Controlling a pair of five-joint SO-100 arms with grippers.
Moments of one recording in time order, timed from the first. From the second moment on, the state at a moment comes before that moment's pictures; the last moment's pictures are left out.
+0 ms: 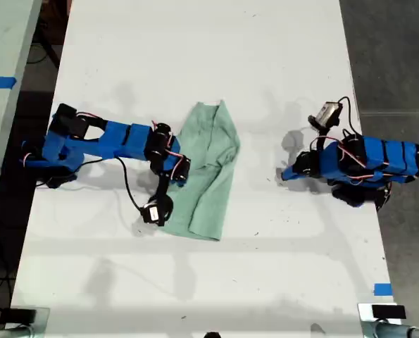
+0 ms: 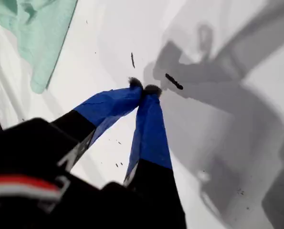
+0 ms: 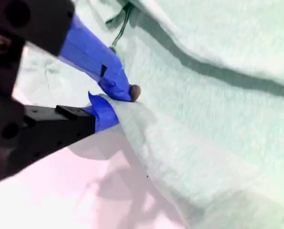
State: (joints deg) arm 0 0.5 68.4 56.9 88.4 2.9; arm 1 6.2 200.2 174.6 78.7 -1.8
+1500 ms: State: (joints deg) arm 0 -2.6 107.4 76.2 87.9 5.5; arm 1 6.2 200.2 174.6 78.7 -1.8
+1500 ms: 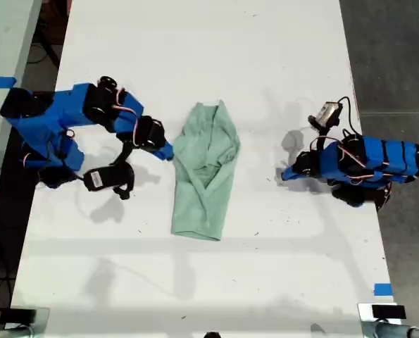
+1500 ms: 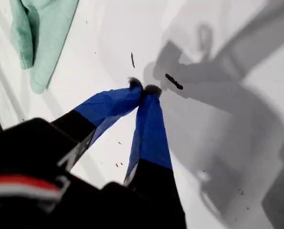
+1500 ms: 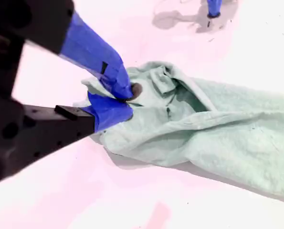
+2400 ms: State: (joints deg) arm 0 -8.7 206.1 184.3 52.8 7.2; arm 1 6.2 200.2 174.6 78.8 -1.8
